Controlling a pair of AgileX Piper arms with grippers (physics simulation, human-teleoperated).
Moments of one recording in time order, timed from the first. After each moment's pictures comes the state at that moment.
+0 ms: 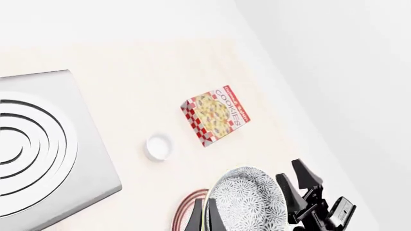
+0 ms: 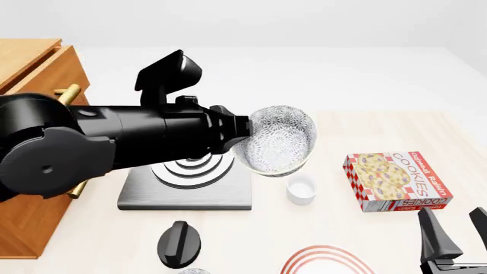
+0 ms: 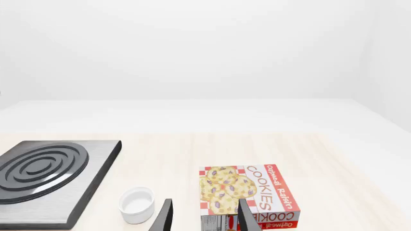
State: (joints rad) left arm -0.88 1.22 -1.15 0.45 -0.61; right arm 0.00 0.00 0.00 0.00 0.01
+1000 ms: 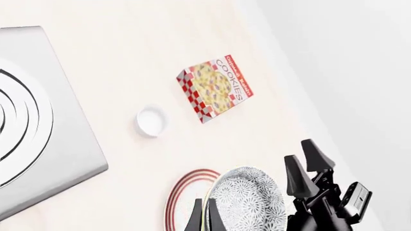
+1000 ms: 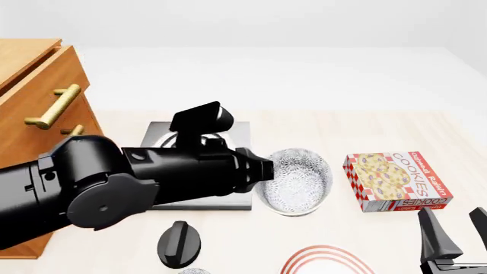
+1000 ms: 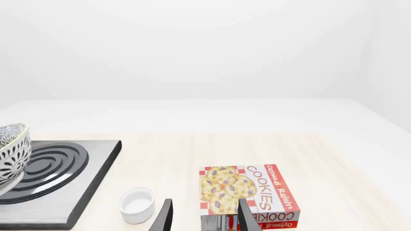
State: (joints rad) left arm -0.96 1.29 -1.03 0.35 -0.68; right arm 0.00 0.00 0.00 0.00 0.01
